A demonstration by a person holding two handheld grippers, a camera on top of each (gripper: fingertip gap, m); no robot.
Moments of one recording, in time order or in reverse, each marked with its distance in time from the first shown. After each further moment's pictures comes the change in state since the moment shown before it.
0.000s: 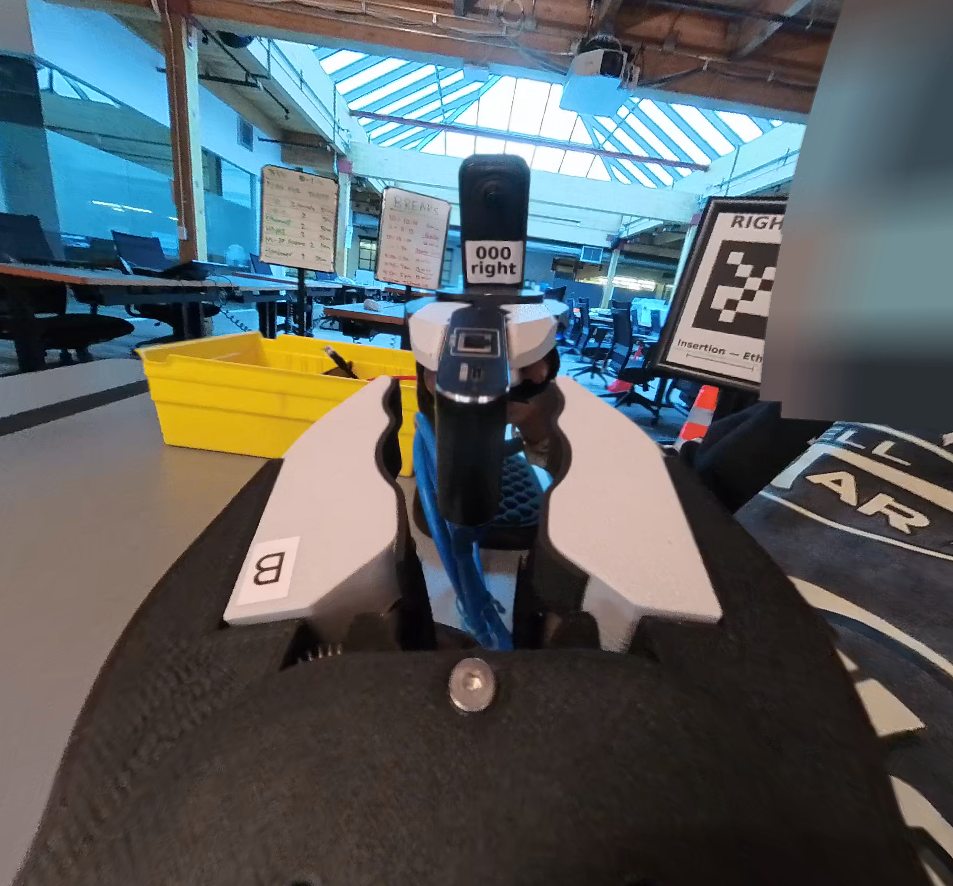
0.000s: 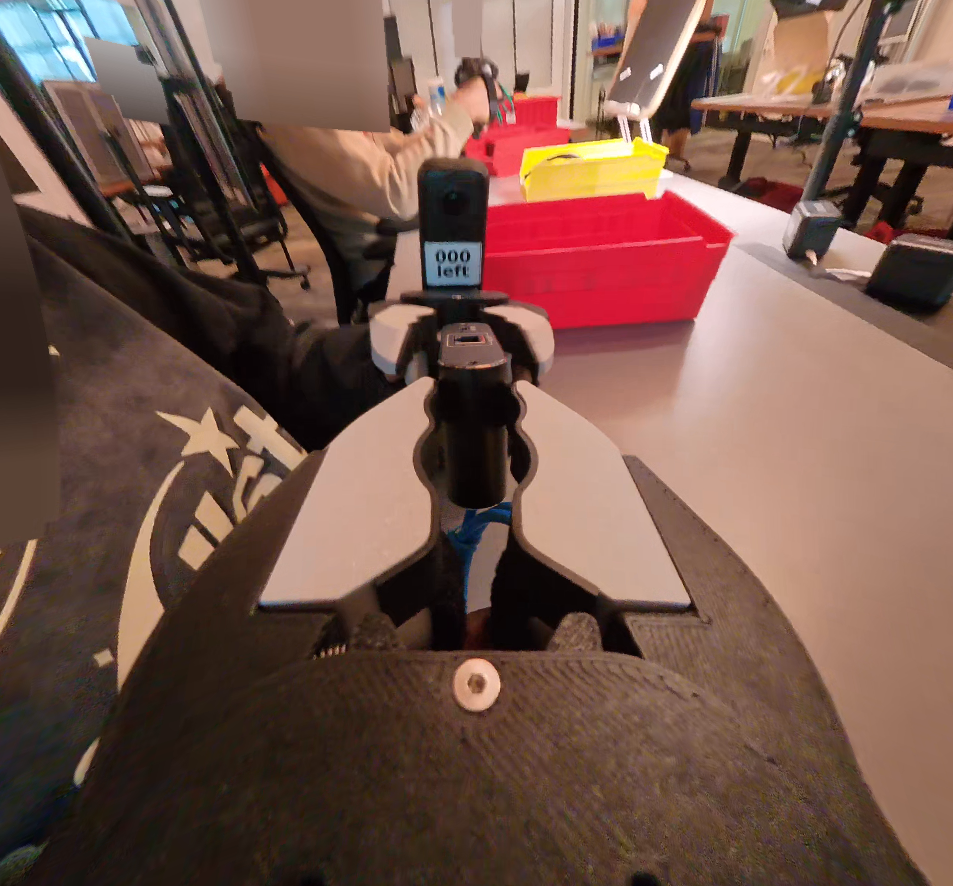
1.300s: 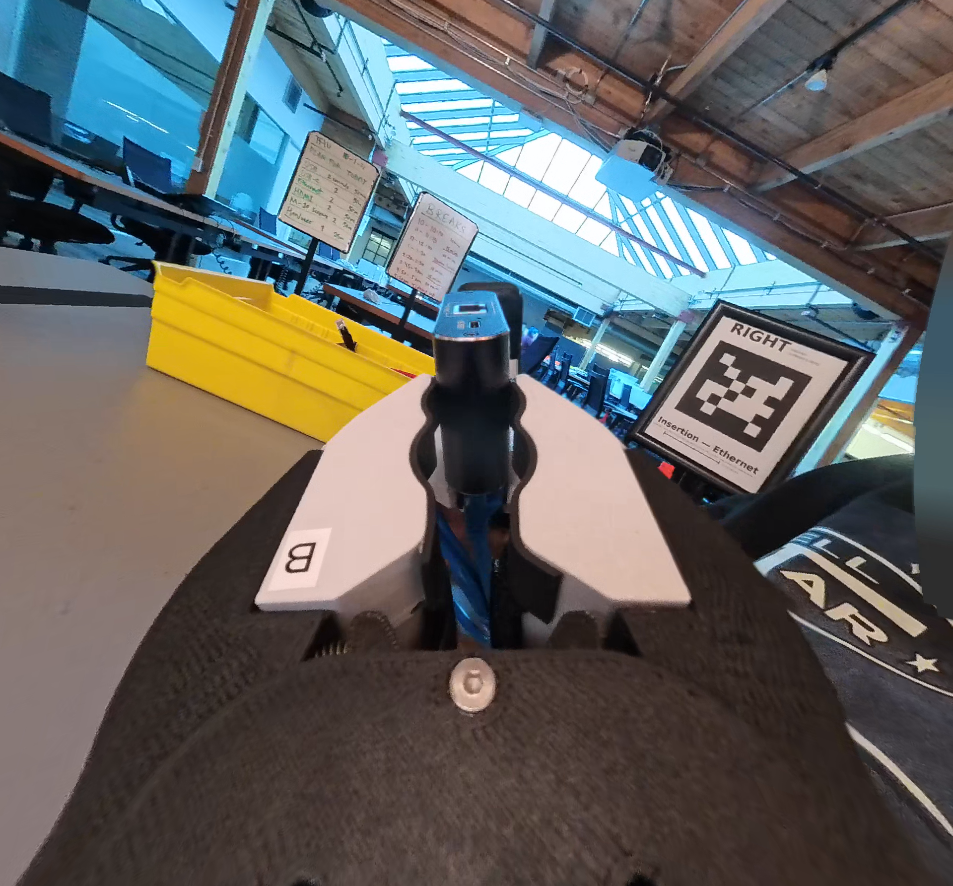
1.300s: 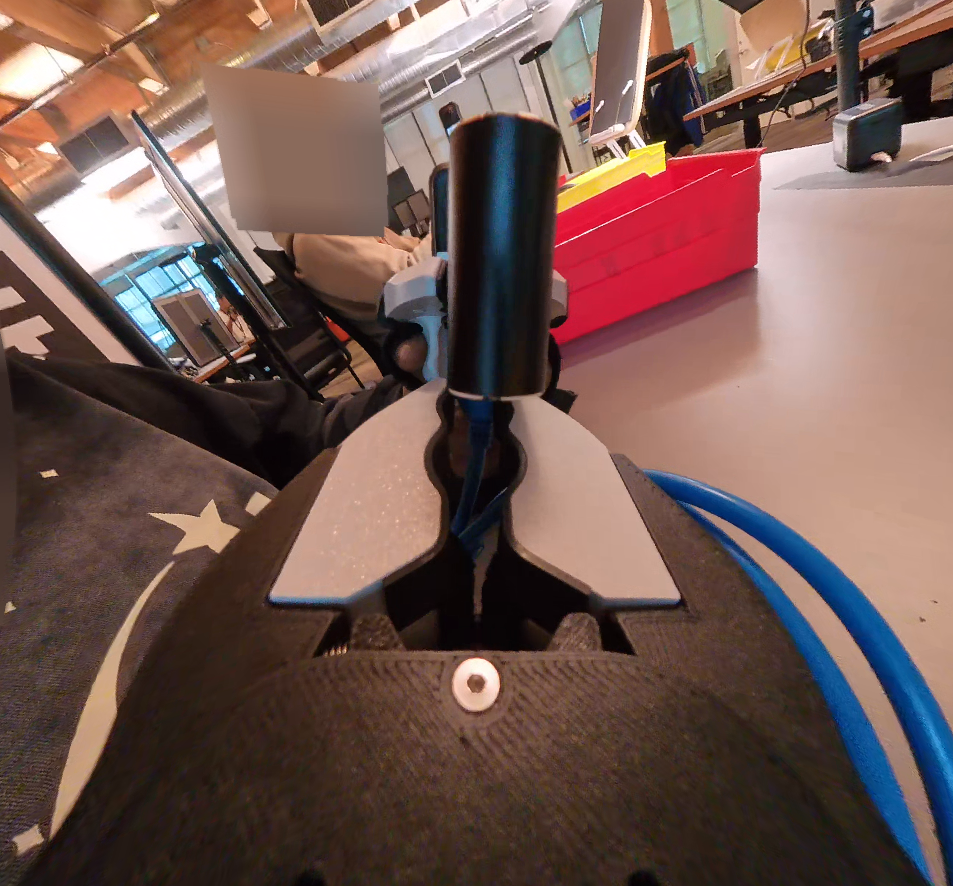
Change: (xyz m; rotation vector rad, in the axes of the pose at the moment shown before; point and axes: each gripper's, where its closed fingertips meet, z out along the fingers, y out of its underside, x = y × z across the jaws) left arm -0.029 0.002 -0.005 0.061 -0.080 -0.293; right arm 0.010 0.039 0.039 0.185 -0.020 0.339
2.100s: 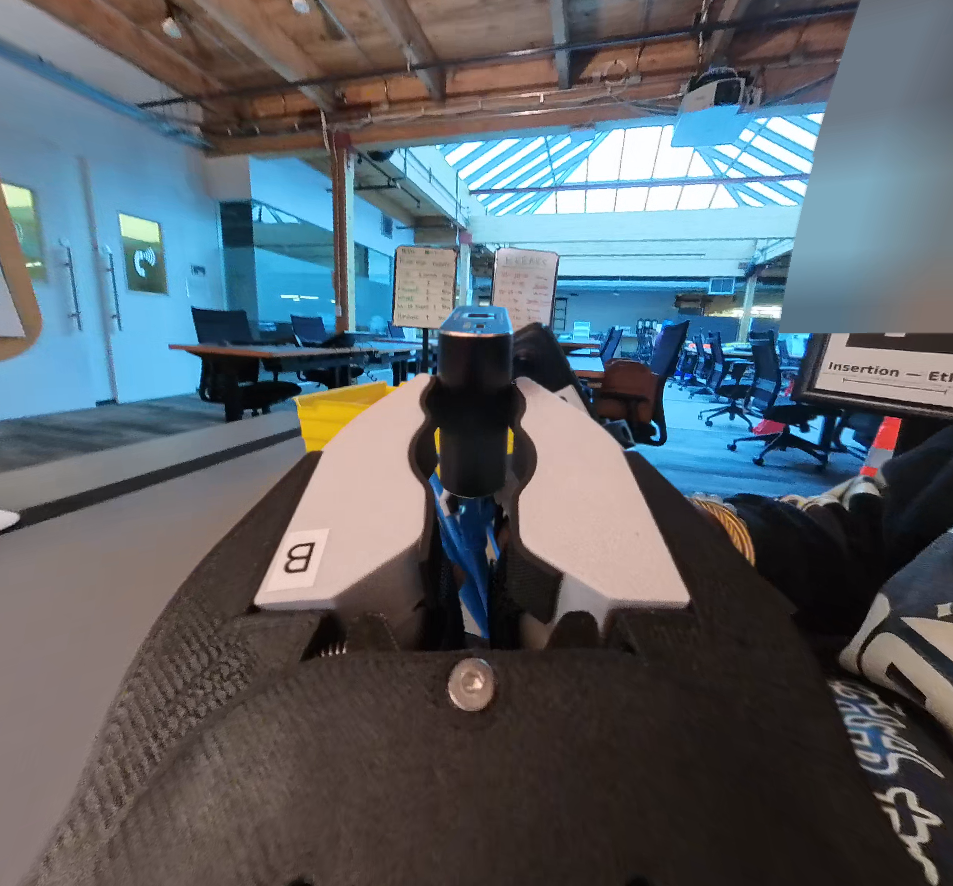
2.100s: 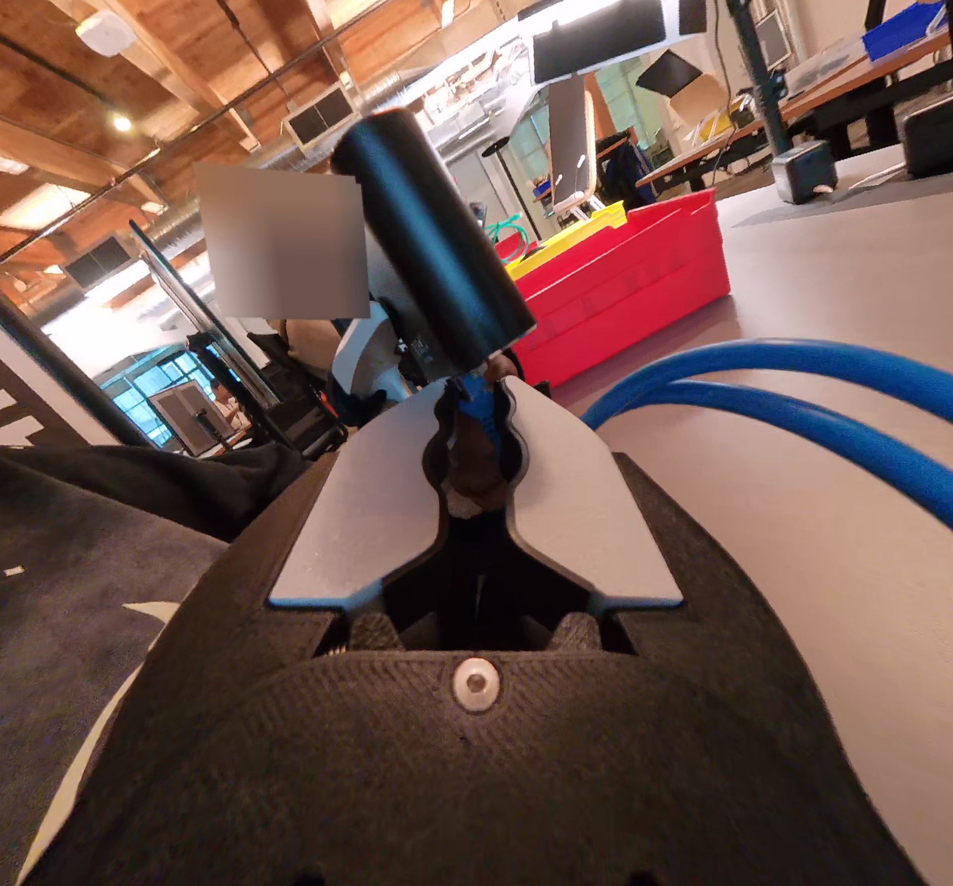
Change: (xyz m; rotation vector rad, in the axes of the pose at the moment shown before) left arm 0.012 -0.010 -0.006 0.100 -0.129 0.474; right arm 0.004 -0.007 0.010 0.155 0.062 0.088
